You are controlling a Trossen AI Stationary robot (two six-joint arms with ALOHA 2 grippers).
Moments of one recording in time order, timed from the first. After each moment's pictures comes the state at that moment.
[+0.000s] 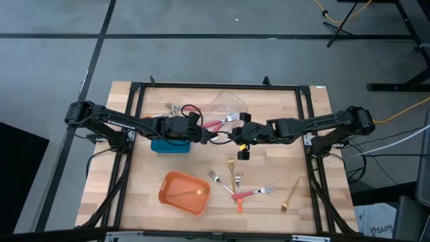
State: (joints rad) left arm -0.03 1.40 0.83 0.20 -0.20 -1.15; right arm 0.11 1.46 1.12 -0.39 0.27 -0.08
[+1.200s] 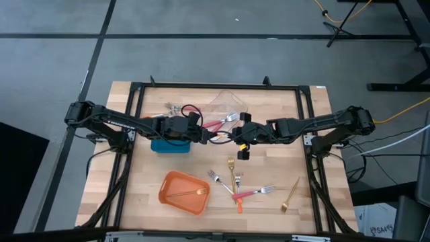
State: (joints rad) left arm -0.03 1.39 0.83 0.20 -0.20 -1.14; right arm 0.11 1.46 1.12 -0.39 0.27 -0.08
